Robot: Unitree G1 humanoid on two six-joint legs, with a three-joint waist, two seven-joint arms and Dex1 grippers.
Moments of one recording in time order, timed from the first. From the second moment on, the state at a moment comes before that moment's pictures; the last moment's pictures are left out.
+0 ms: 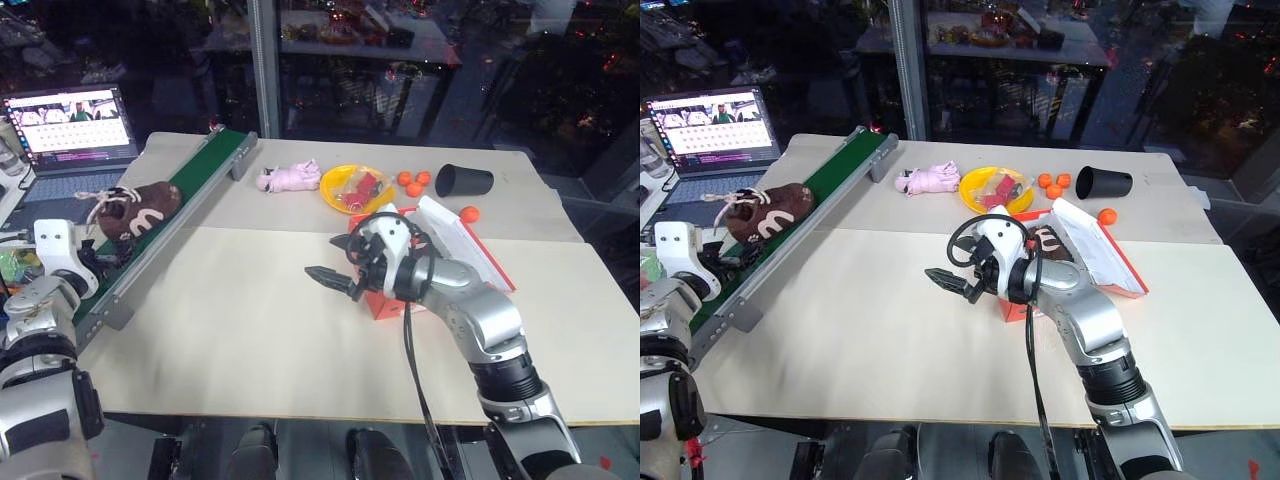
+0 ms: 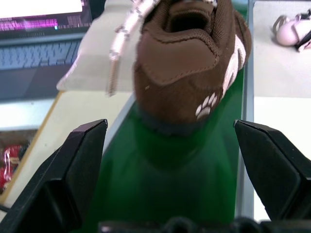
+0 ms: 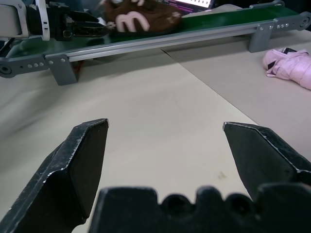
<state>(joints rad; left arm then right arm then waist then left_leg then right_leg) -0.74 0.80 0.36 1.18 -0.21 -0.05 -0.64 -0.57 -0.36 0.16 -0.24 0.36 0.69 0.69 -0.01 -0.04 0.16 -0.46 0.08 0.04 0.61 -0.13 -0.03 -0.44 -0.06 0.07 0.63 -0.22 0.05</state>
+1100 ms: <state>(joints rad) -0.78 0.34 0.18 0.25 -0.44 0.46 -0.67 -0.78 -0.09 -0.37 -0.14 0.84 0.94 0.25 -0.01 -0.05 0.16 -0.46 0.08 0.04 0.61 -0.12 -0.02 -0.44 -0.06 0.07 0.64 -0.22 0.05</state>
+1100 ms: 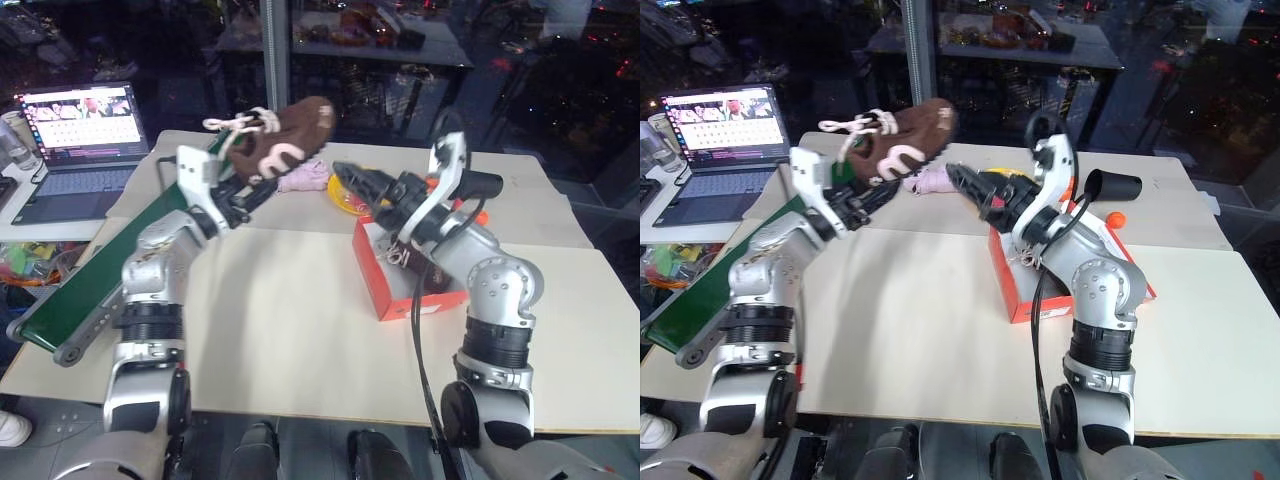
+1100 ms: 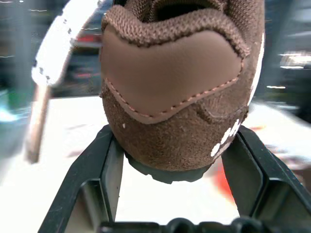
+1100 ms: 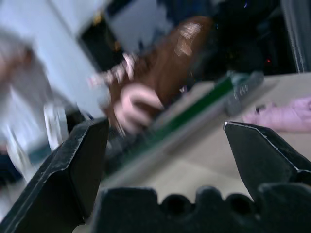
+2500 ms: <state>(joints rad) -0.64 0.33 0.15 0.04 -0.50 0.66 -0.52 -0.77 -0.71 0.11 0.24 0.49 0.84 0.61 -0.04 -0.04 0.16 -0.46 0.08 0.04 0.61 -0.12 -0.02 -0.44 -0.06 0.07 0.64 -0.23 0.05</state>
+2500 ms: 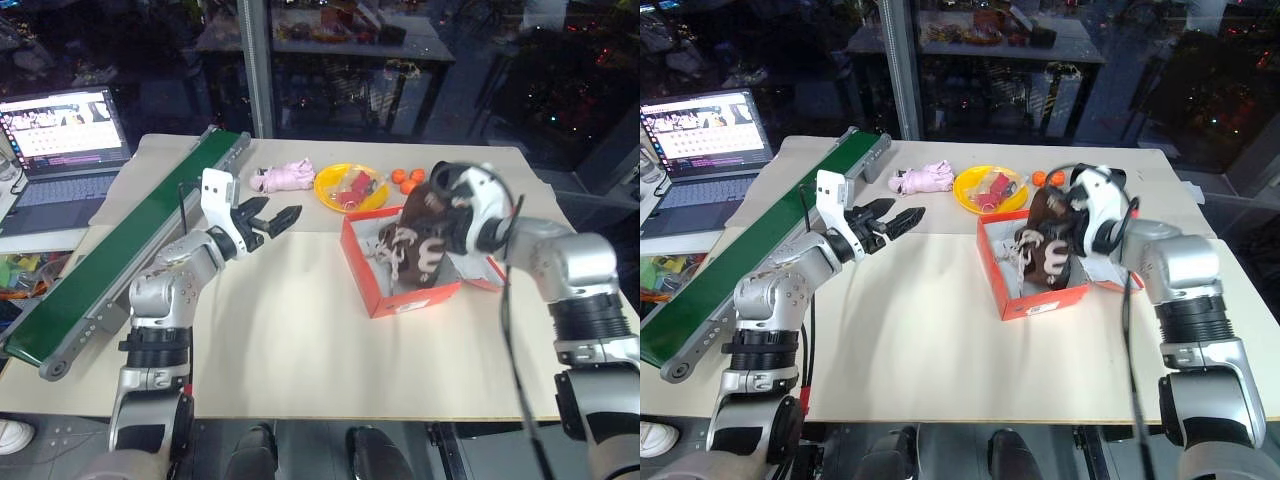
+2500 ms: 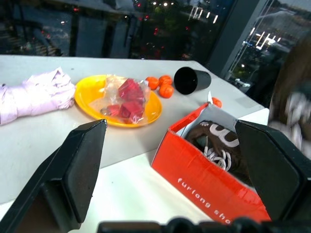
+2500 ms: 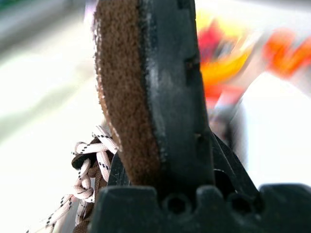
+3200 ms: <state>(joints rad) -0.49 0.33 0.15 -0.14 -0.50 0.68 -0.43 -1.08 -0.41 0.46 1.01 -0.07 0.36 0.92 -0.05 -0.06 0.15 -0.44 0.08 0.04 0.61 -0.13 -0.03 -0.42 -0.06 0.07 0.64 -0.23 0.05</state>
